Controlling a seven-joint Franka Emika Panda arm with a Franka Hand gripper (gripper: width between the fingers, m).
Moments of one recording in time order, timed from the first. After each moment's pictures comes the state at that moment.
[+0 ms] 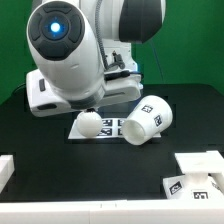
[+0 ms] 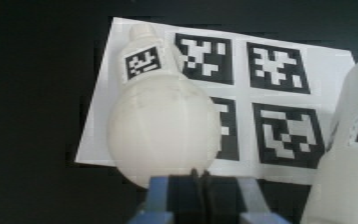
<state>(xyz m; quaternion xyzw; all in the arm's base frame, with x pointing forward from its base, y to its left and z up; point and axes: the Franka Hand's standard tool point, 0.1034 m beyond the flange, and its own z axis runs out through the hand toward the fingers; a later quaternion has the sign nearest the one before) 0.412 -0.068 0.071 -0.90 -0.04 0.43 0.07</state>
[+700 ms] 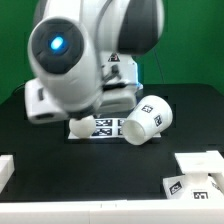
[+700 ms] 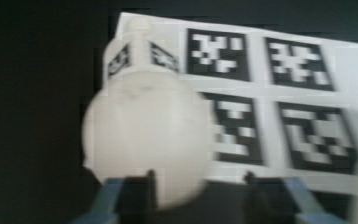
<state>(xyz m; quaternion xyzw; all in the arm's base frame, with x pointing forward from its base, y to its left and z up) 0.396 -0.090 0.048 -0.89 -0.02 0.45 0.06</state>
